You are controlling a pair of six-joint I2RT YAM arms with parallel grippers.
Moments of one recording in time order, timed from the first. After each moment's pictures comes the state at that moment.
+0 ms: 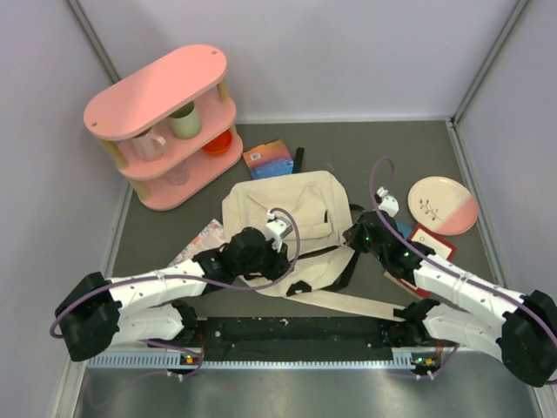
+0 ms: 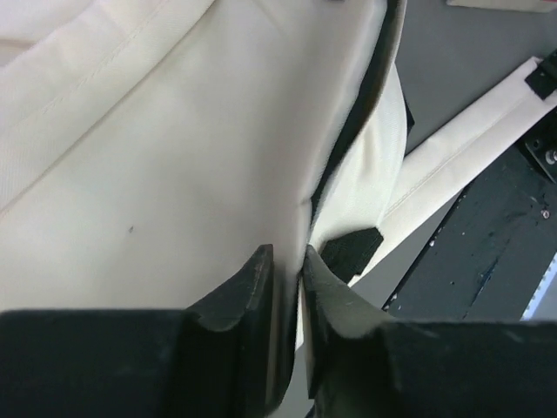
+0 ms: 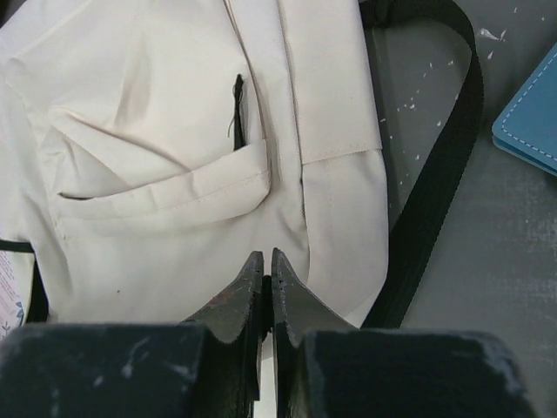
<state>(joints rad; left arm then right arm) -0.94 1.15 0.53 0.02 0.14 -0.34 0.66 0.98 0.49 -0.14 0.28 0.82</state>
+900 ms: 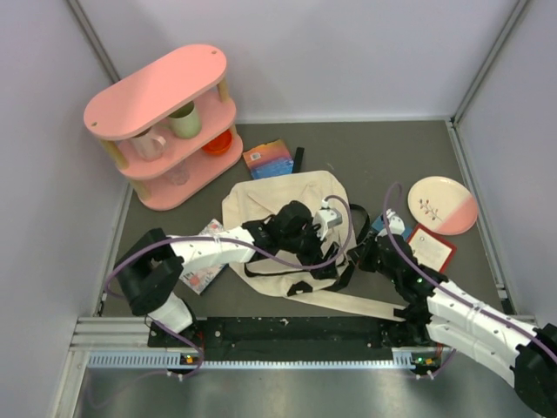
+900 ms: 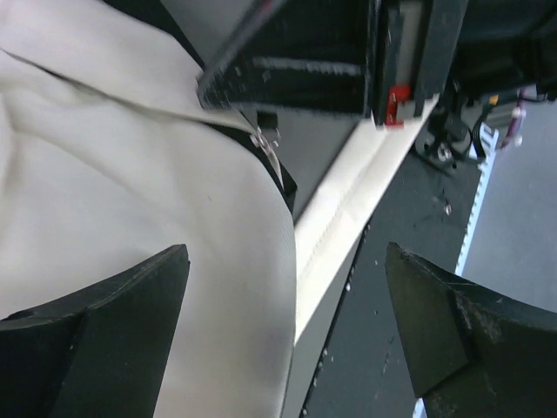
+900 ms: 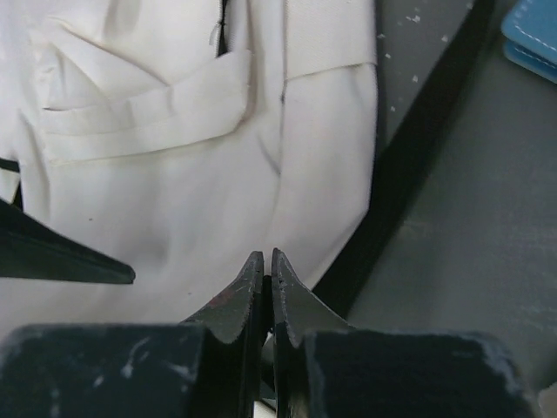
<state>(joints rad) -0.96 1.58 0.96 -0.03 0.46 -0.26 0.65 0.75 0.23 -0.02 0.14 0.77</state>
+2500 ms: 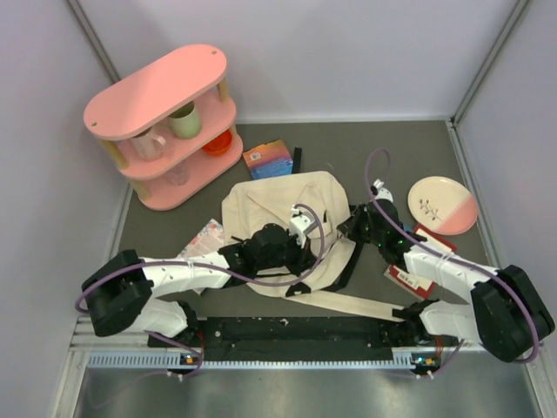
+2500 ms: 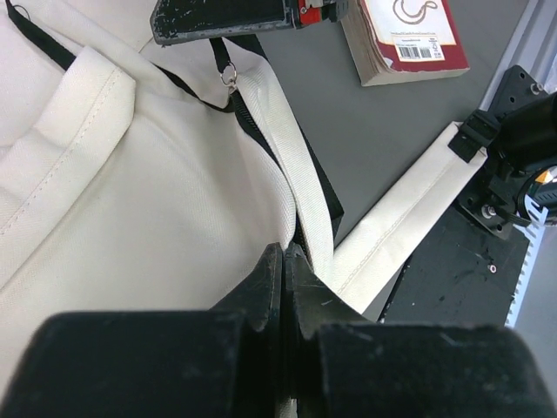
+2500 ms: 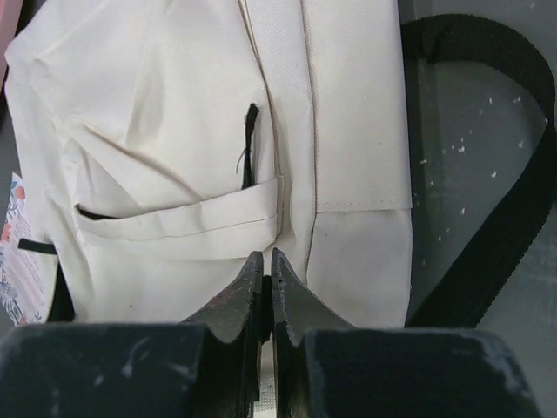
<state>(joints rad) -1.04 1.35 0.63 0.28 0.15 -0.36 0.50 1.19 0.48 0.11 0.02 0.77</state>
